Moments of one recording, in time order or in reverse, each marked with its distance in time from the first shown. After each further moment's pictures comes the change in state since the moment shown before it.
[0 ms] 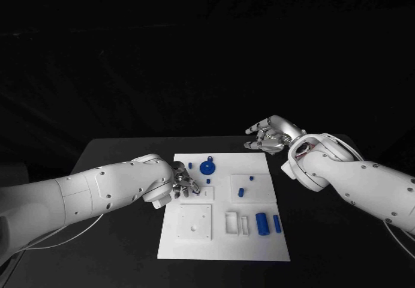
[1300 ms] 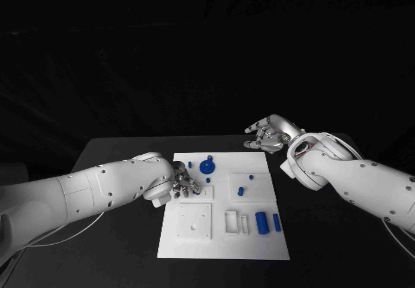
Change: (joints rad) left arm 0.001 0.011 0.004 -0.012 -0.007 0.047 -0.014; left_hand 0.011 0.016 -0.028 0.017 -0.074 0.000 0.000 0.000 0.077 0.002 0.002 0.000 -0.002 0.000 0.003 0.004 -0.010 0.000 0.023 0.005 -0.062 0.071; right arm 0.000 0.003 0.000 -0.004 0.002 0.001 0.000; right_hand -0.004 -0.004 0.011 -0.006 0.031 0.003 -0.003 0.000 0.000 -0.001 -0.001 0.000 -0.002 0.000 0.000 0.000 -0.001 0.000 0.004 -0.004 0.000 0.001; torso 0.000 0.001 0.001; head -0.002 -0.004
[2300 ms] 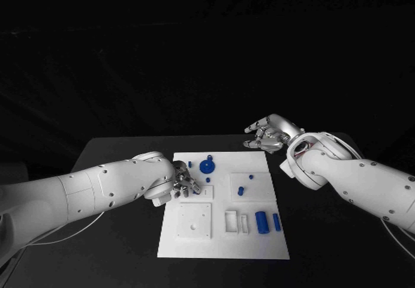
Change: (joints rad) left arm 0.000 0.007 0.000 -0.003 -0.032 0.014 0.000; left_hand 0.004 0.001 -0.009 0.003 -0.007 0.000 0.000 0.002 0.074 -0.001 -0.001 0.023 -0.004 0.003 0.004 0.022 0.032 0.000 0.014 0.007 -0.031 0.041; right arm 0.000 0.004 0.000 -0.003 0.003 0.000 0.000; right_hand -0.008 -0.008 0.014 -0.003 0.032 0.000 0.000 0.000 0.000 -0.001 -0.001 0.000 -0.001 0.000 0.000 0.000 0.000 0.000 0.000 0.000 0.000 0.000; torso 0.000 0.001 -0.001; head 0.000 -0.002
